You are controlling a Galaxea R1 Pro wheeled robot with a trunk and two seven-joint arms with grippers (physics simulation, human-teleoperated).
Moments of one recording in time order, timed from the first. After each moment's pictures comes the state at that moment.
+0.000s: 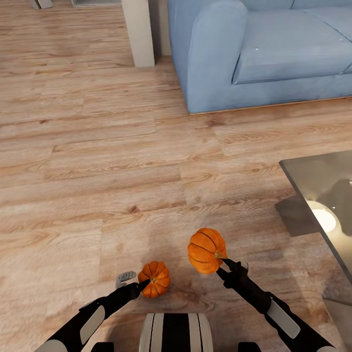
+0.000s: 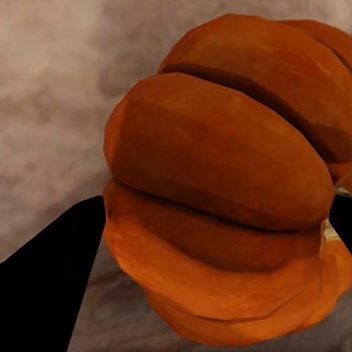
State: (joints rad) left arm -0.52 0.10 -0.30 -0.47 0.71 0.10 -0.49; right arm -0.47 -0.27 0.48 -0.68 -1.37 0.52 1.29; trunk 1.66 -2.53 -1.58
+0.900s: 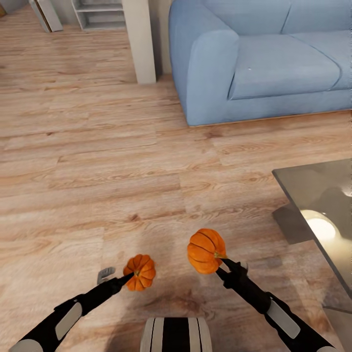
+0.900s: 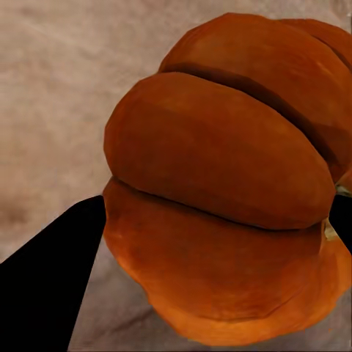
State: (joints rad) left arm -0.52 0.24 -0.28 -0.49 0.82 0.15 -0.65; right arm -0.47 -0.27 0.48 -0.68 -1.37 0.52 1.27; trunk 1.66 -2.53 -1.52
